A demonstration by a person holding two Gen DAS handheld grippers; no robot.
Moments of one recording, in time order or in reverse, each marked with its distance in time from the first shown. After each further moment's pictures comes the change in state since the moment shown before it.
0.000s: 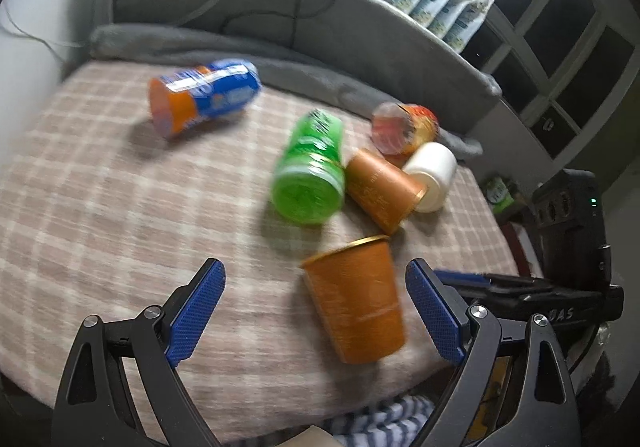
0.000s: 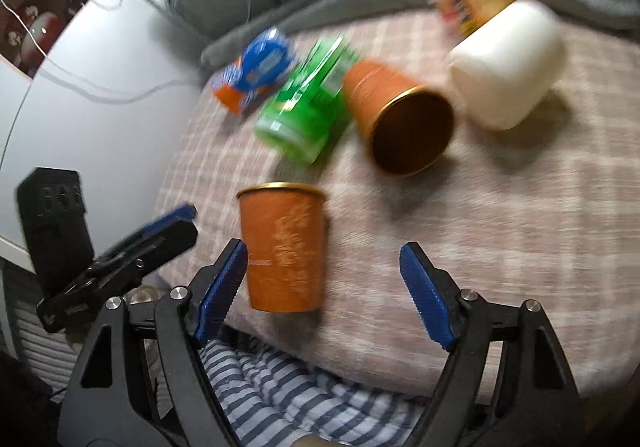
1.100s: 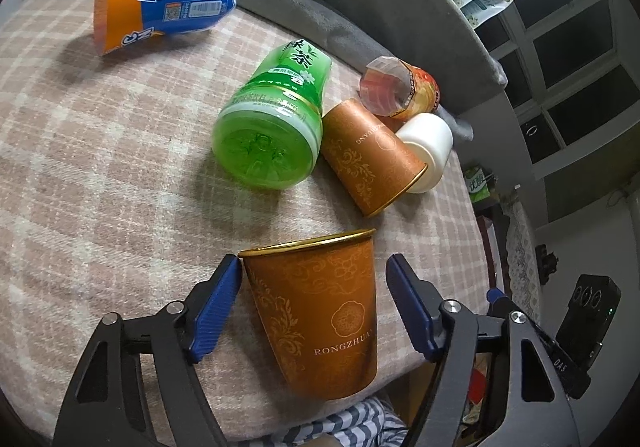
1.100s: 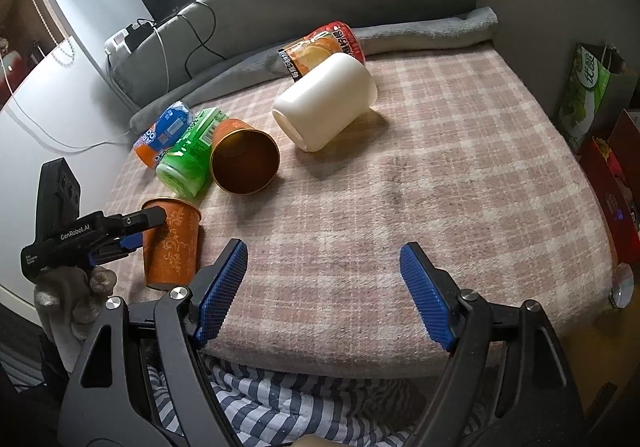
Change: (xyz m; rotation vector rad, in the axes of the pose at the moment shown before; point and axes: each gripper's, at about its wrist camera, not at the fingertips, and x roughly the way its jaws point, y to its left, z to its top) left arm 0.064 0.002 0.002 -0.142 0.168 -0.128; right arm -0.080 -0.062 -0.054 0.082 -0.243 -0.266
